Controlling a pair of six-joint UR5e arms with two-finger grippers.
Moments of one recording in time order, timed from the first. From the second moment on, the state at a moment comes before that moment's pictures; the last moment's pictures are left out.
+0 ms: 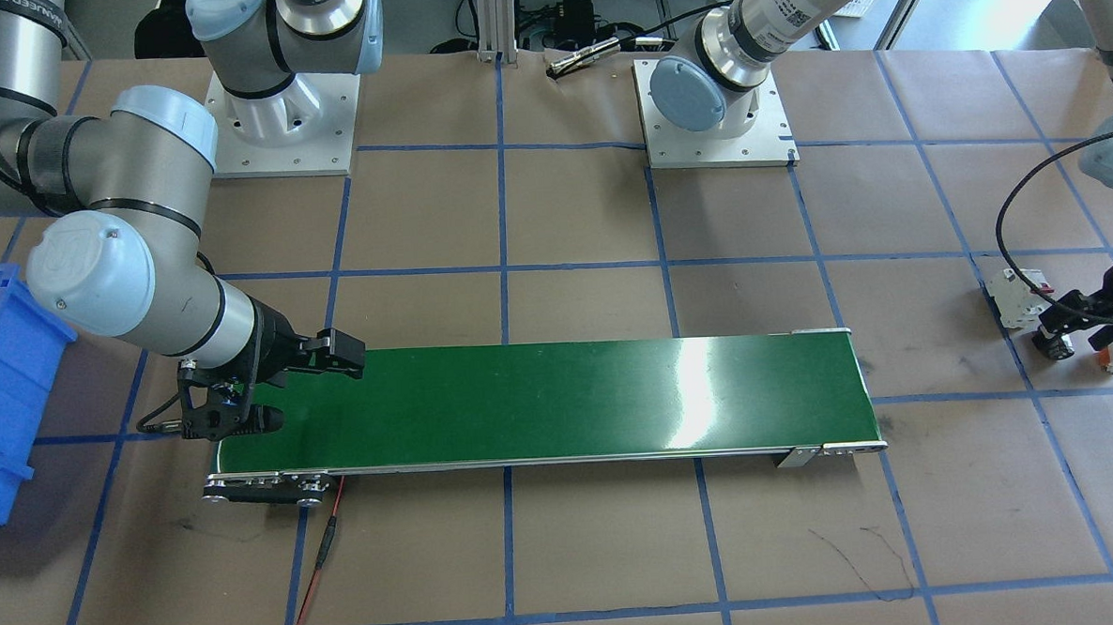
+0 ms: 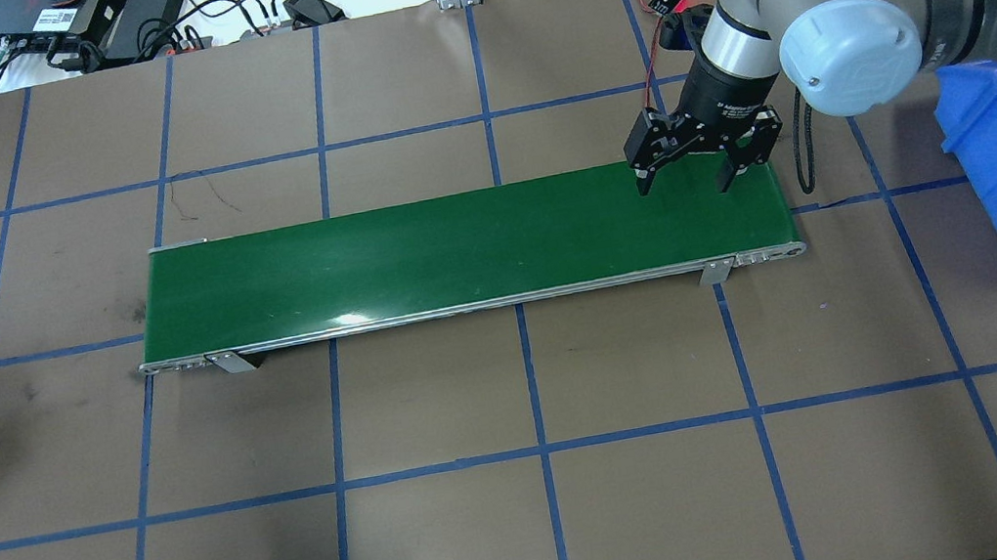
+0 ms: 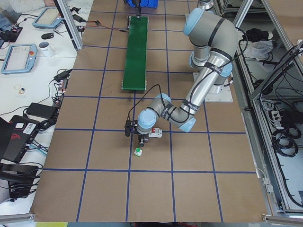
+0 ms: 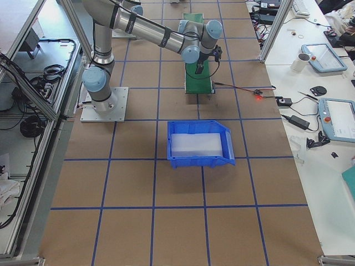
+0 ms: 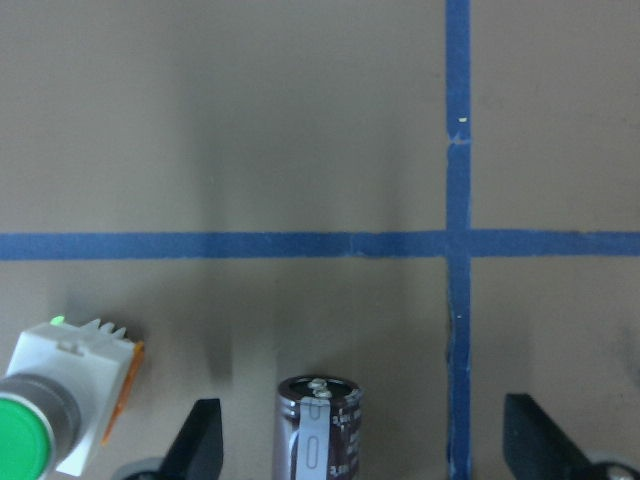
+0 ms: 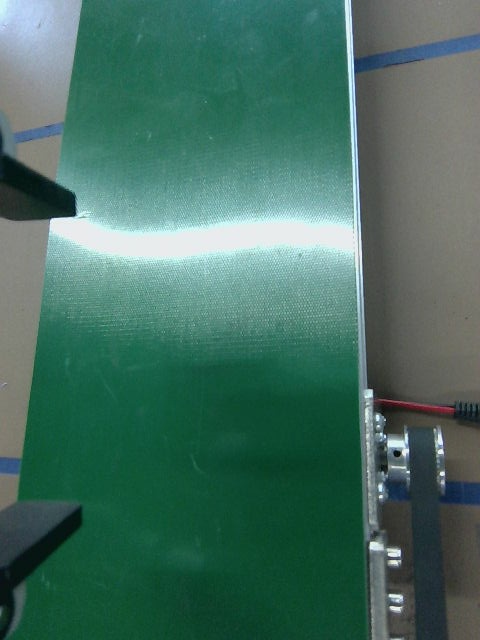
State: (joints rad) left arm -0.62 -2.07 -1.74 -0.90 1.40 0.94; right arm 1.52 -1.27 1.70 -1.83 -1.34 -0.05
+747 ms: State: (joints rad) left arm -0.62 -2.09 -1.73 -0.88 1.46 0.94; right arm 1.52 -1.27 1.70 -1.83 -1.34 -0.04
